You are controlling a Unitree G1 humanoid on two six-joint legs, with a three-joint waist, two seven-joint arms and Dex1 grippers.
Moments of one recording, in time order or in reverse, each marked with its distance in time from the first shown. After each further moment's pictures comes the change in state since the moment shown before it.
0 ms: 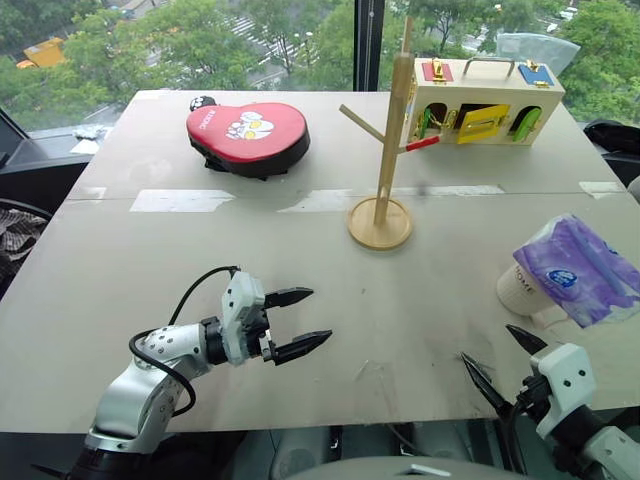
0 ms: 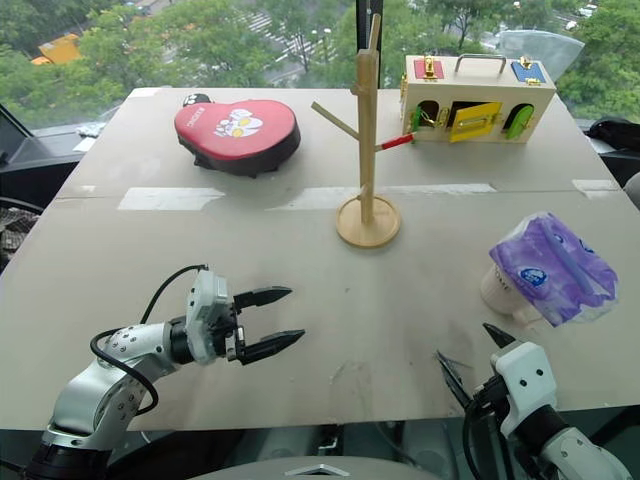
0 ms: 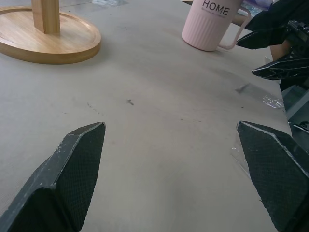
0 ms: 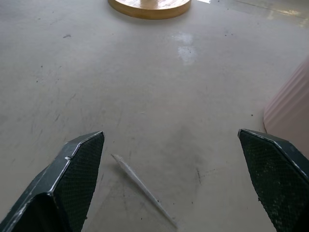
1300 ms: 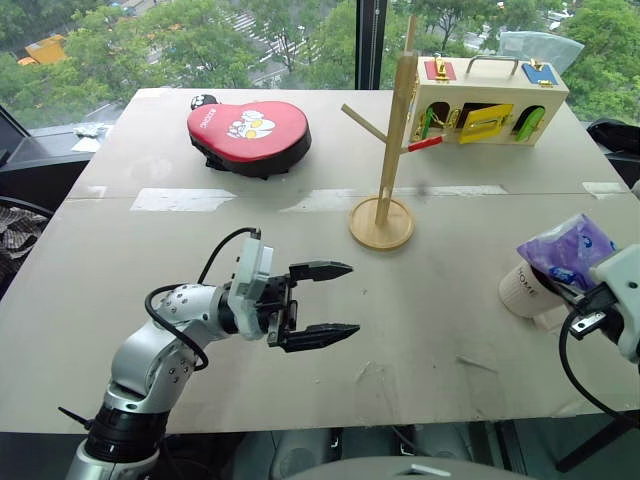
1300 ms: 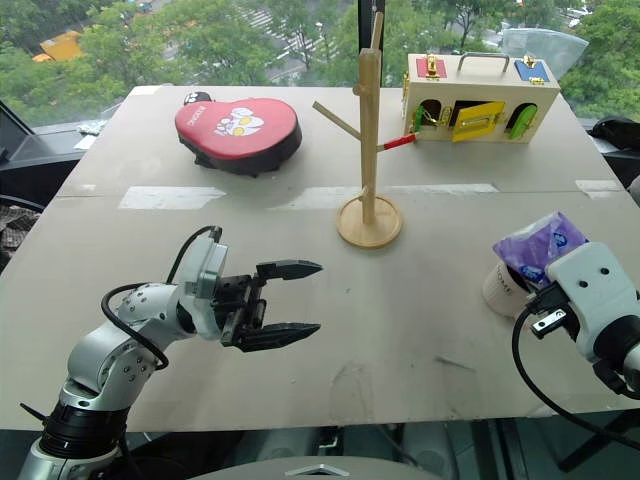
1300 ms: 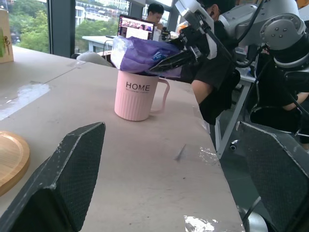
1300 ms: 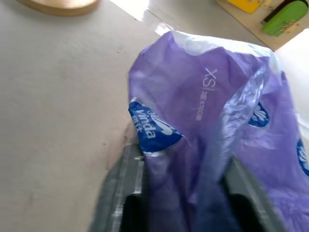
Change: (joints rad) left arm -0.223 -0.018 -0.039 -0.075 -0.183 0.067 -0.140; right arm -0.432 -0.421 -0.524 -0.249 0.288 0.838 -0.009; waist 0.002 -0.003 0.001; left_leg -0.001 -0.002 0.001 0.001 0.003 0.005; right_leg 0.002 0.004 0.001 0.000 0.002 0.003
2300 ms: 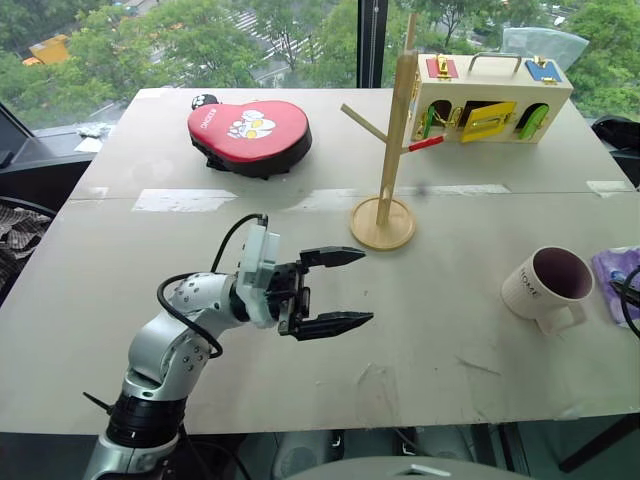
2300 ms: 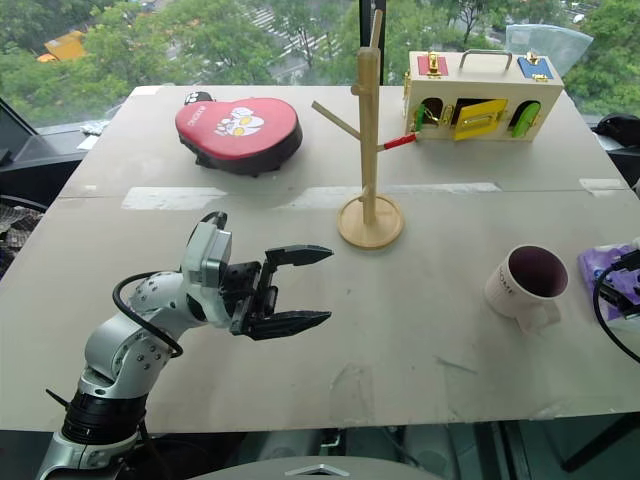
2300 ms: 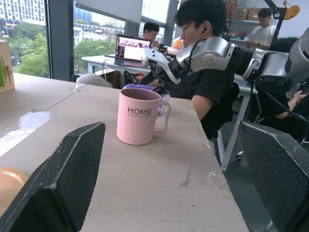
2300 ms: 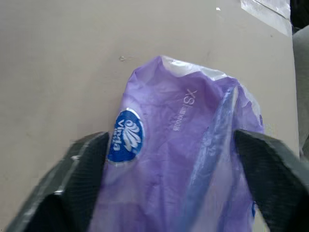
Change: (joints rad) left arm -0.070 -0.077 -0.018 0.001 0.001 -0.011 0.013; right arm -0.190 -0.206 0.111 0.927 -0.237 -0.329 0.190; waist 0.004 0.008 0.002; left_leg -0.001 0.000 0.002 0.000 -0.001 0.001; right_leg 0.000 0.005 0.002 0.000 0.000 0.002
